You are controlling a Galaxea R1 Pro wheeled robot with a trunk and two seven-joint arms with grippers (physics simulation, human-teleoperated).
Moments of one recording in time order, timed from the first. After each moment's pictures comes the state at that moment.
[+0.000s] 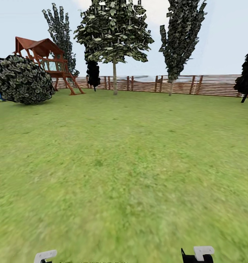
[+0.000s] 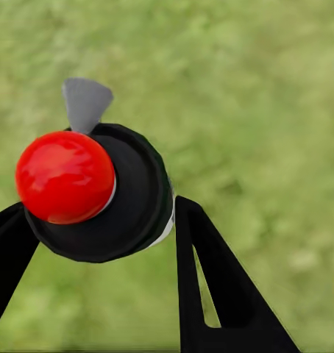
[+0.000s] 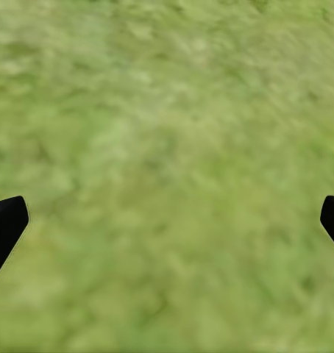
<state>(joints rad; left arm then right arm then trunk) -0.34 0.21 -0.20 -0.20 0.35 -0.22 0.07 -0.31 -0.05 -0.59 -0.32 0.58 -0.41 0.02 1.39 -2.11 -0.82</state>
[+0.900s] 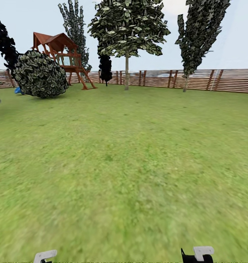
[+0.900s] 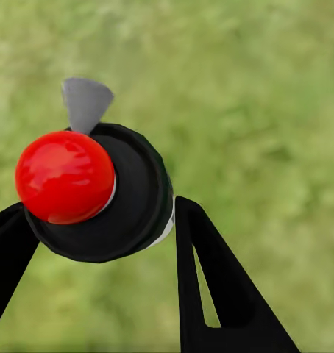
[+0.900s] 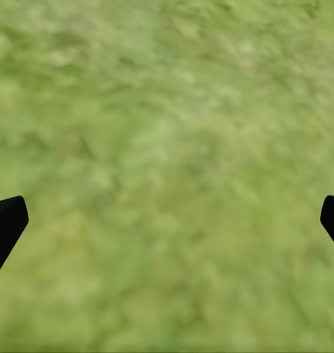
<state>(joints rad) -0.34 0.21 -0.20 -0.20 0.35 -0.22 0.07 -0.31 -0.05 -0.59 -0.32 0.59 -0.41 0.02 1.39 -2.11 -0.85</state>
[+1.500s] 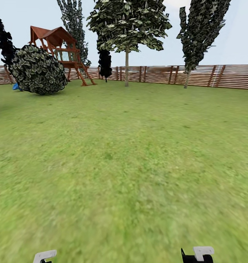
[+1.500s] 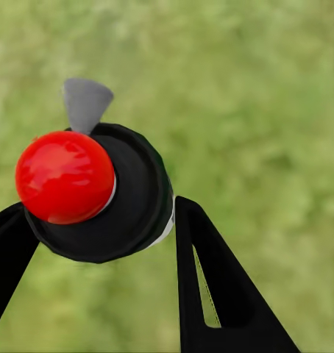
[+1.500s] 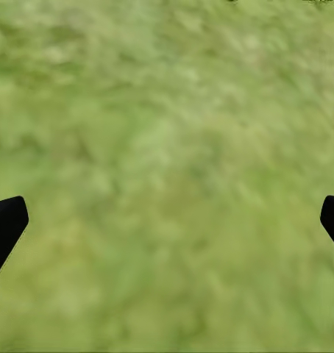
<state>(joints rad) -0.34 0.21 -0.20 -0.20 0.35 -0.22 0.07 -0.31 -0.05 -0.59 -0.32 0.58 -0.41 0.02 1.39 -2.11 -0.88</state>
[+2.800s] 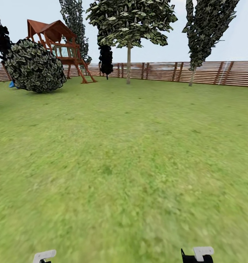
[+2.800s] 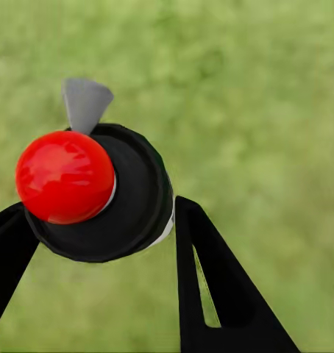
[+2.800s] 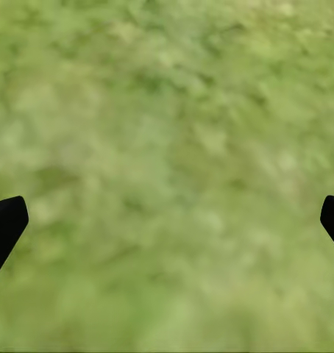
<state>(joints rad) -0.34 0.21 -0.20 -0.20 0.35 -0.22 0.07 -0.31 -0.05 -0.59 -0.32 0.58 -0.41 0.02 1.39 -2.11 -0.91</state>
